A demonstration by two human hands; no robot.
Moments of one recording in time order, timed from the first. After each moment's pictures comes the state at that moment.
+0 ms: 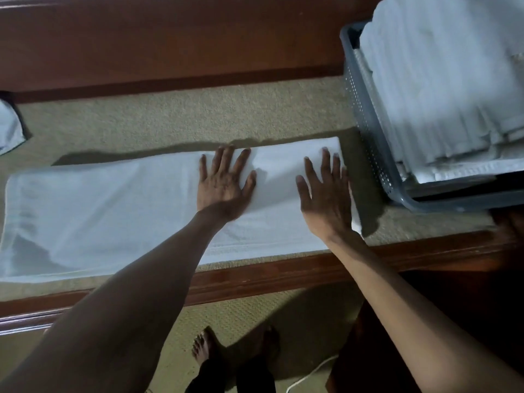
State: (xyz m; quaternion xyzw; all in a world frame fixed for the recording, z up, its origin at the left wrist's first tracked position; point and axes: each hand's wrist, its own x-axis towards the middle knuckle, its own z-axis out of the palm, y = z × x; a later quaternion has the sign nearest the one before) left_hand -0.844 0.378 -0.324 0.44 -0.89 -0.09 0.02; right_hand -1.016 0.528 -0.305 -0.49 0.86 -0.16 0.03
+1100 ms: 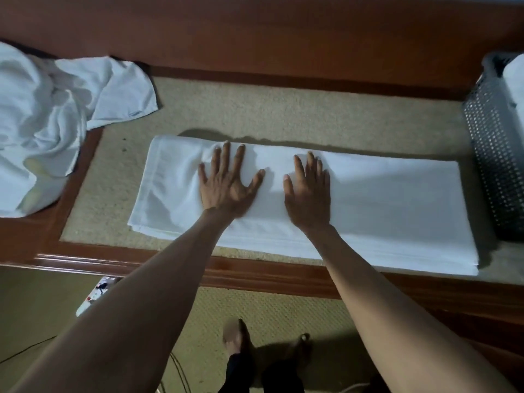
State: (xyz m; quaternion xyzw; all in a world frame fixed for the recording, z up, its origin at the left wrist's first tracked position) left_hand -0.637 0.314 -0.314 0.61 -0.79 -0.12 0.01; right_hand -0.804 0.390 -0.335 -0.55 0.81 -0.21 0.07
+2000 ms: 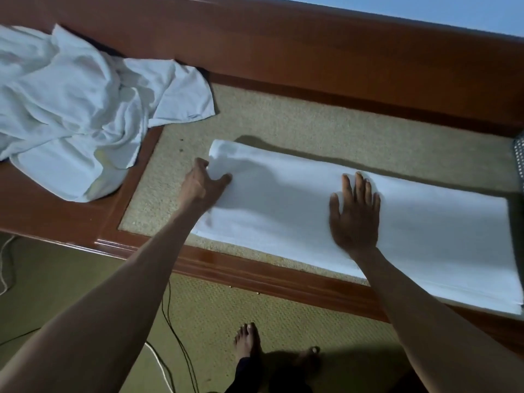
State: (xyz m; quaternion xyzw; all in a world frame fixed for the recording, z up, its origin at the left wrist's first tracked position) left_hand -0.488 0.263 -0.288 0.71 -0.61 -0.32 0.14; right_hand -0.802 0.396 -0.331 -0.57 0.81 -0.12 0.02
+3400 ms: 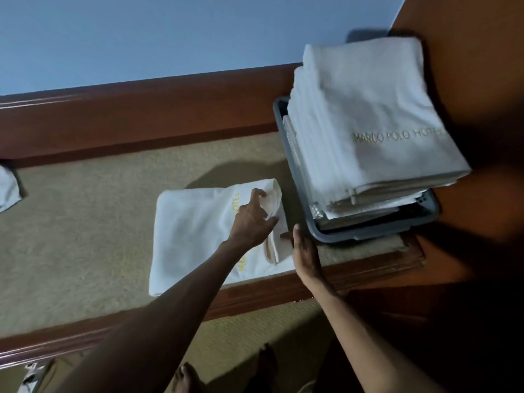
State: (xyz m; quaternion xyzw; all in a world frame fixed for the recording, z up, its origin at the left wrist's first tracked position) left_hand -0.978 0.477 -0.207 0.45 -0.78 -0.42 0.07; right_hand -1.061 0.607 -0.279 -0.20 0.77 -0.51 0.33
